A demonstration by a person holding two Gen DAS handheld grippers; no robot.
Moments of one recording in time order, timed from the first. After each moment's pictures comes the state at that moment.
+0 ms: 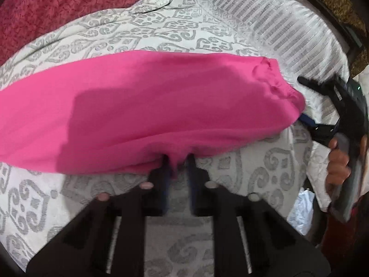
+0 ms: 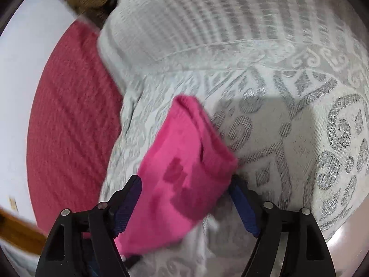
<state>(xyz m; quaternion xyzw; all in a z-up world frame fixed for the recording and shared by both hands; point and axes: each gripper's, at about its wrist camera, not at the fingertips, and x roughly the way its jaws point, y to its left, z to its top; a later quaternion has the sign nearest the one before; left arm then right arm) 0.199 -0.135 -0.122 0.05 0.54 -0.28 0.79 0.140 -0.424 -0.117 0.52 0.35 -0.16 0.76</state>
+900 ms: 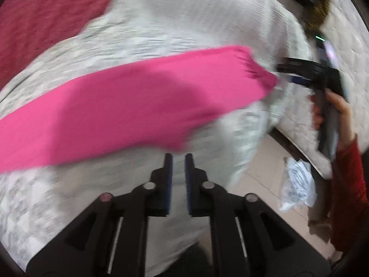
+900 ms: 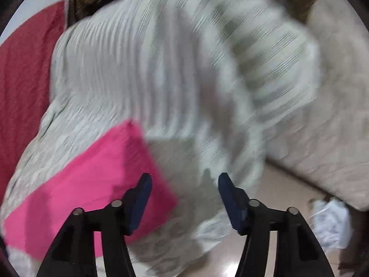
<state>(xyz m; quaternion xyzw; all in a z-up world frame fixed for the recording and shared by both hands) 0.127 -0.158 -0.082 0.10 0.50 -0.35 0.79 0.076 -0.477 -0.054 0.23 0.40 -0.39 0.80</state>
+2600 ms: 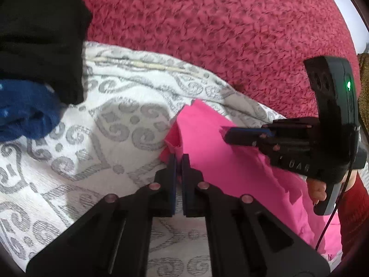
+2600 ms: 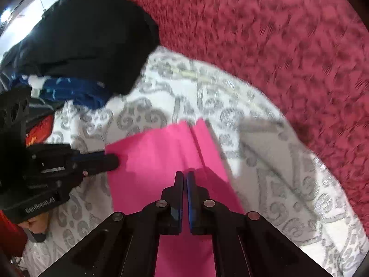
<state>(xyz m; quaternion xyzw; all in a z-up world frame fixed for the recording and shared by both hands) 0.352 0.305 -0.140 -0.19 0.43 0.00 0.88 0.512 0.188 -0.143 -0.16 0.49 0.42 0.74</state>
